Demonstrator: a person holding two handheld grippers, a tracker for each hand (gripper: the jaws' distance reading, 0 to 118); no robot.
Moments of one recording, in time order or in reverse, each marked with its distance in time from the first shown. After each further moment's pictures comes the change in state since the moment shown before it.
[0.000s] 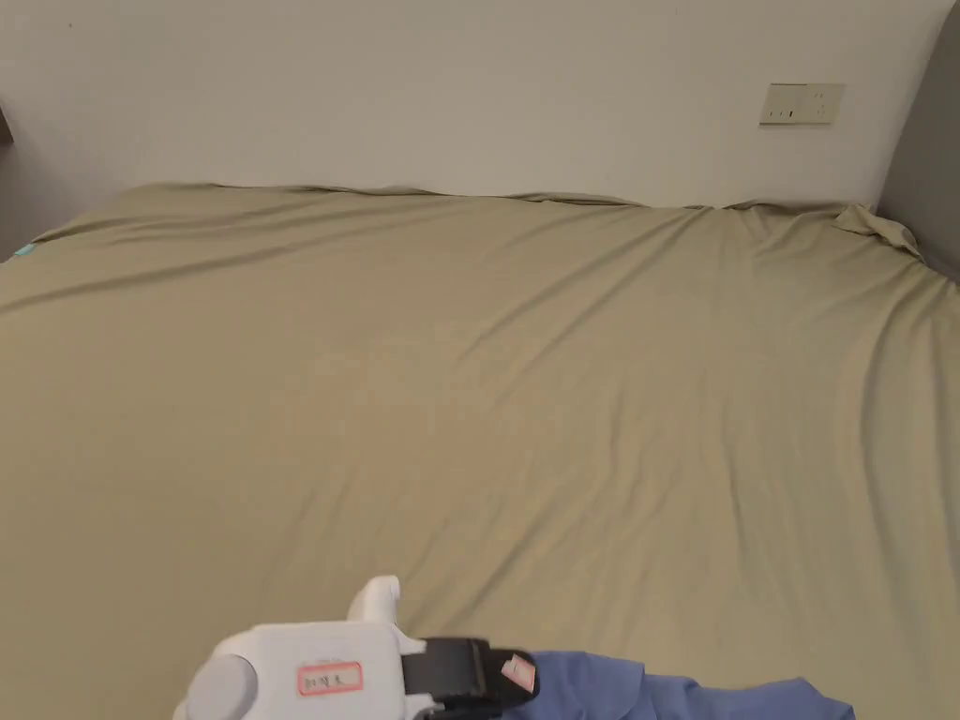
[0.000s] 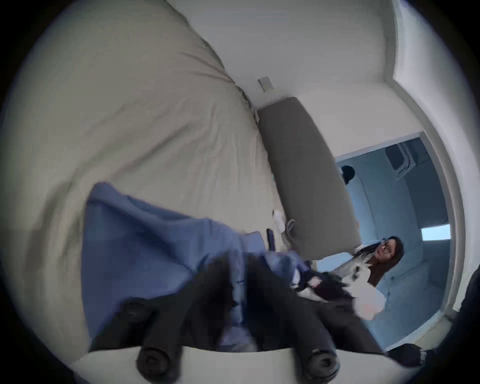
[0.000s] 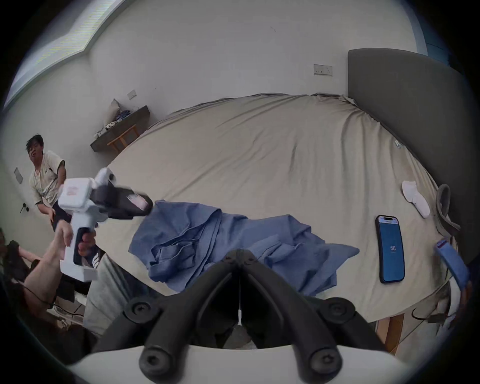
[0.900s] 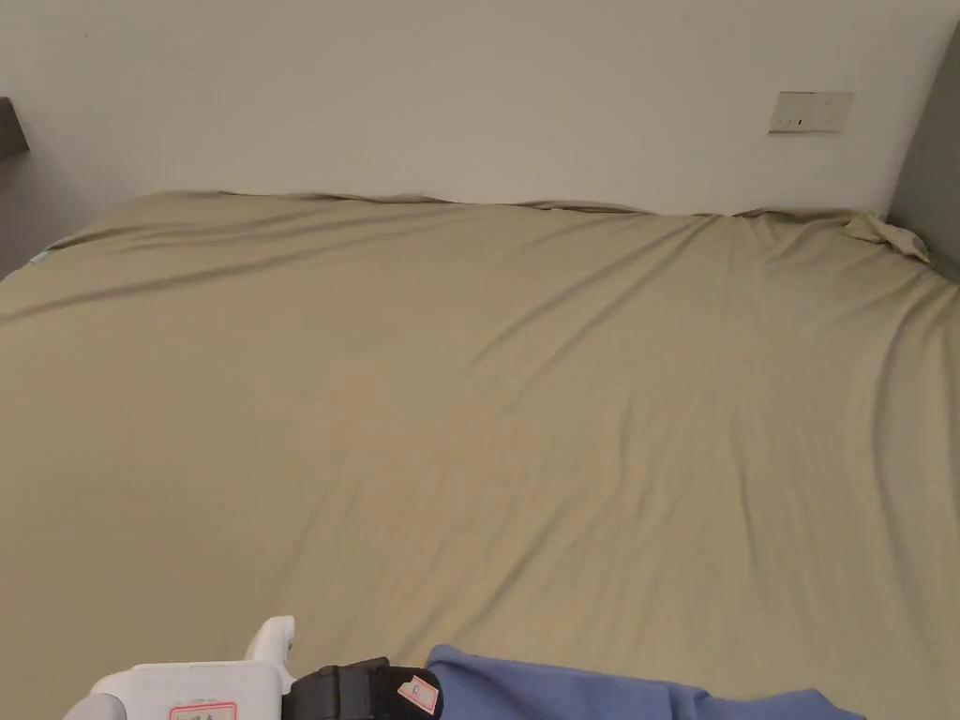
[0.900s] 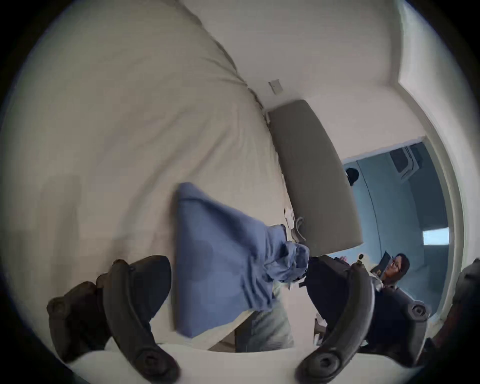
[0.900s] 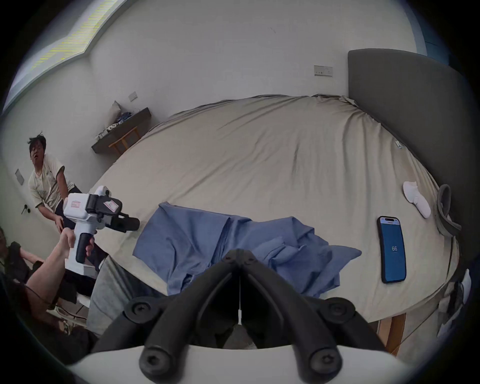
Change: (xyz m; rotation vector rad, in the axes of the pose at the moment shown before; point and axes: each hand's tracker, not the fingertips) left arm -0.064 0.014 0.078 -0.015 0.023 0.047; right arm -0.007 0.004 0.002 0.008 0.012 -0.005
